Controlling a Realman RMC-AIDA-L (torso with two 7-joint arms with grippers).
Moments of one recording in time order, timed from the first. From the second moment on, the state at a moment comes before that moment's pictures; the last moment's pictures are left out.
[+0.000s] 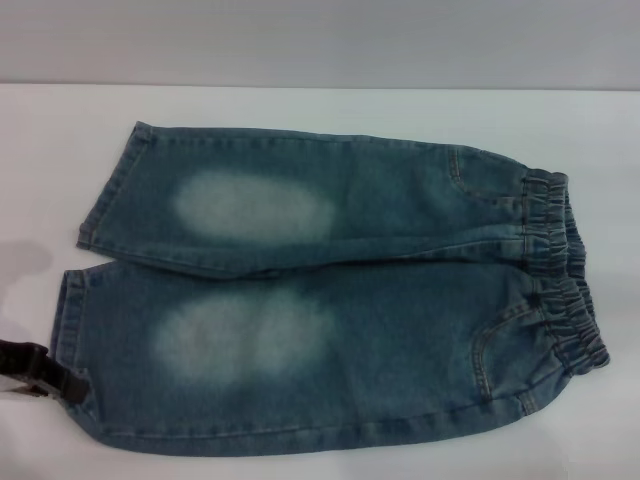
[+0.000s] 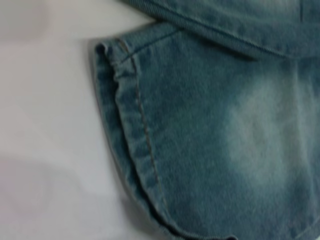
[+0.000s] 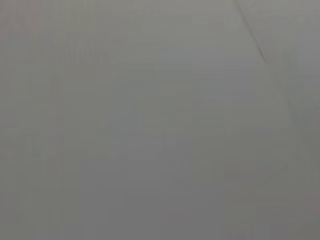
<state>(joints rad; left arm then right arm) -0.59 -1.78 0.83 0.48 2.43 1.66 -2.34 0.54 2.00 -0.48 -0.16 -0.45 -1.31 0.40</state>
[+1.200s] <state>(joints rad) -0.61 -1.82 0.68 0.50 2.42 1.56 -2.35 0.68 1.75 -0.67 -0.65 -1.83 -1.42 1.94</state>
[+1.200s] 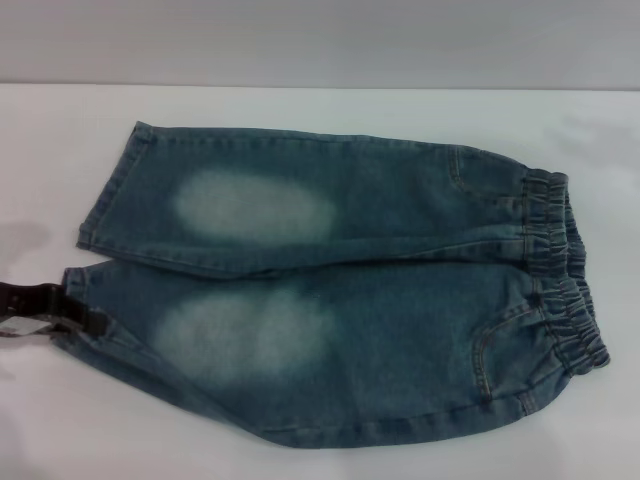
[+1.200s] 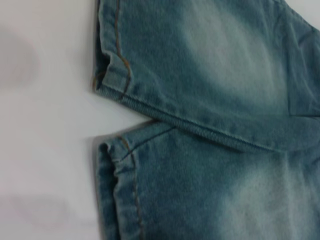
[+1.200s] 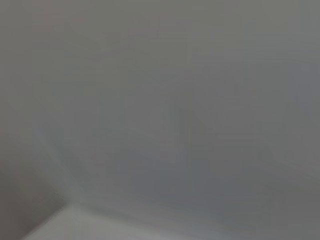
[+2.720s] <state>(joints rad) -0.60 -1.84 0.66 0.50 2.42 1.52 -2.38 0.79 1.88 -1.00 -0.77 -2.64 -1.78 2.06</state>
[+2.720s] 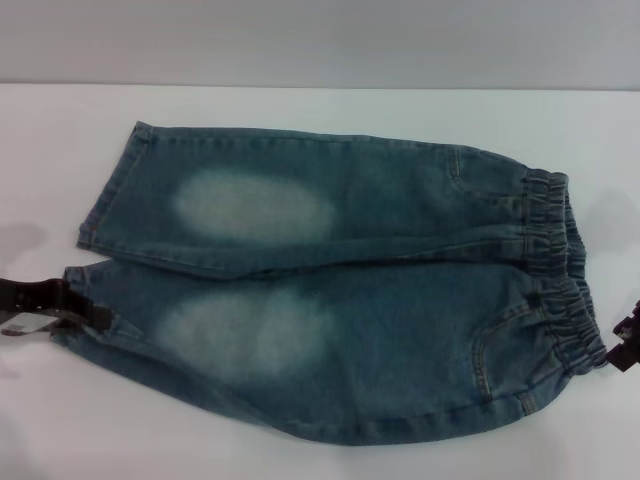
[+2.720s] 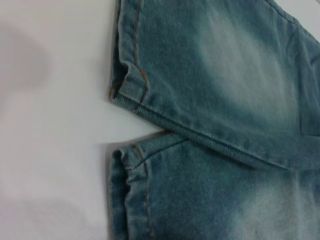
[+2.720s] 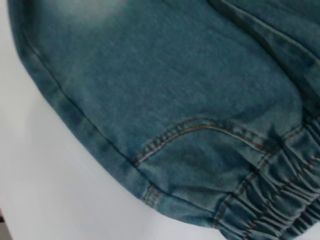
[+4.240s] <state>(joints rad) -0.62 -1.84 0.64 0.50 2.42 1.48 -2.38 0.81 1.92 -1.03 -0.75 -2.73 -1.71 2.02</state>
